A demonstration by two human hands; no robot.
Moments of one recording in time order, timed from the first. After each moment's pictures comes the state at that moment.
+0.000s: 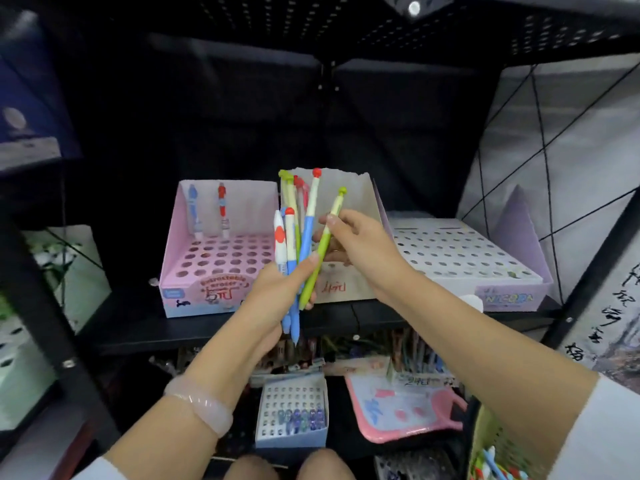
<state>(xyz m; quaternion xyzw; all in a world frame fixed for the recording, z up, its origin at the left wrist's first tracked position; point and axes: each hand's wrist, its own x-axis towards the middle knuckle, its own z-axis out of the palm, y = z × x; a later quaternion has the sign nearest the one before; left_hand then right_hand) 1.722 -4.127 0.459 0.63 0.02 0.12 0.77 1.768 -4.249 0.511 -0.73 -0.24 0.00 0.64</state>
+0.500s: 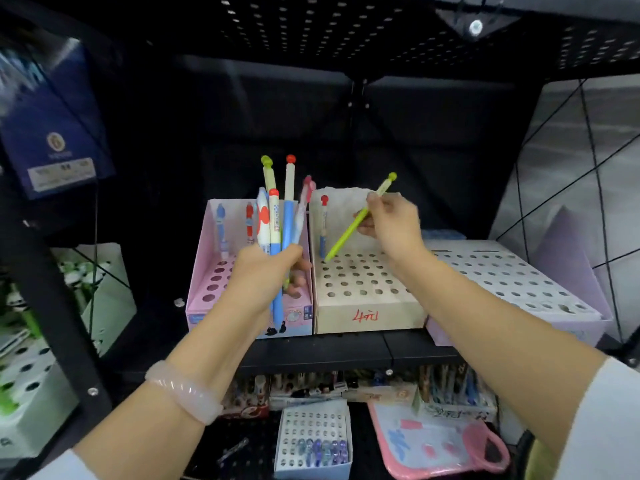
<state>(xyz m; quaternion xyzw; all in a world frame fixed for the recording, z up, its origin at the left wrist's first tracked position) 1.736 -4.078 0.501 0.66 0.09 0.23 0.71 1.840 -4.220 0.534 -0.72 -0.13 -0.14 0.66</state>
